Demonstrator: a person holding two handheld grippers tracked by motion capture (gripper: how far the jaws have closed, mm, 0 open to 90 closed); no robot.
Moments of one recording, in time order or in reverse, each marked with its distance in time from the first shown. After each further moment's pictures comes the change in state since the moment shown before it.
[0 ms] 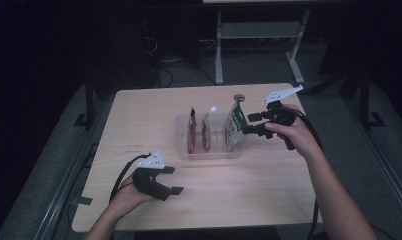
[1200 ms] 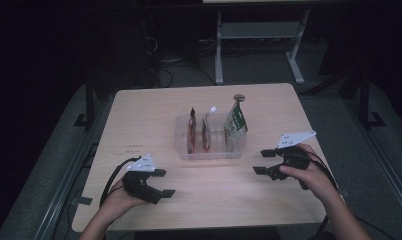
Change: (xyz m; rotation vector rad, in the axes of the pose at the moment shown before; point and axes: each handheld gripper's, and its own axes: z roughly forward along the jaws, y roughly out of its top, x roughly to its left) left arm -0.002 -0.016 -0.021 -0.002 0.025 -0.040; right arm 0.046 -0.103 -0.013 0.052 -0.037 -0.016
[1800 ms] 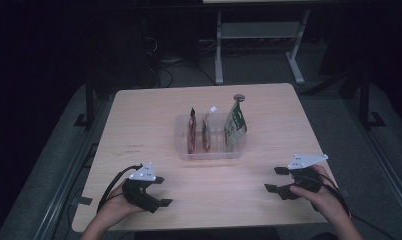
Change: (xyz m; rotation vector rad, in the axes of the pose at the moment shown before) left arm -0.003 -0.018 0.008 0.096 -0.003 0.062; right arm 0.016 -0.056 -0.013 0.039 -0.115 0.048
